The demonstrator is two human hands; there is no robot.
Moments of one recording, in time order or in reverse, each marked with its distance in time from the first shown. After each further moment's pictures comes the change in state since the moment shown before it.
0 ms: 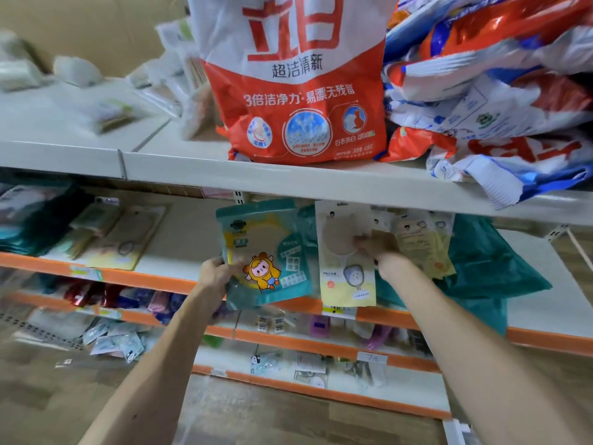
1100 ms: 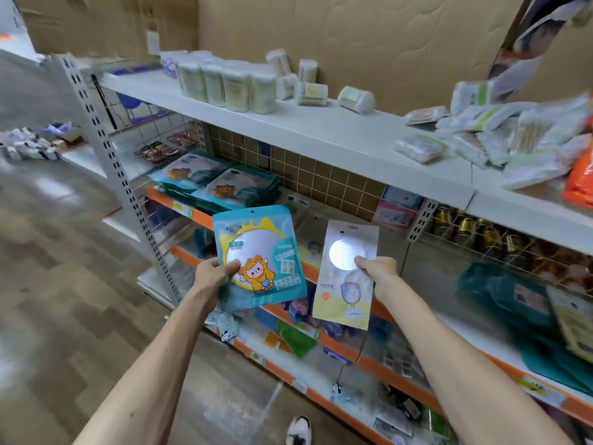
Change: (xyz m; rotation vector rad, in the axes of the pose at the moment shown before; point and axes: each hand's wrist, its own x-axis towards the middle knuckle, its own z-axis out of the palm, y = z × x) left_hand 0.035 -0.021 -0.457 -0.184 0.314 0.090; right_hand -0.142 -0.082 0.426 0.001 -0.128 -0.013
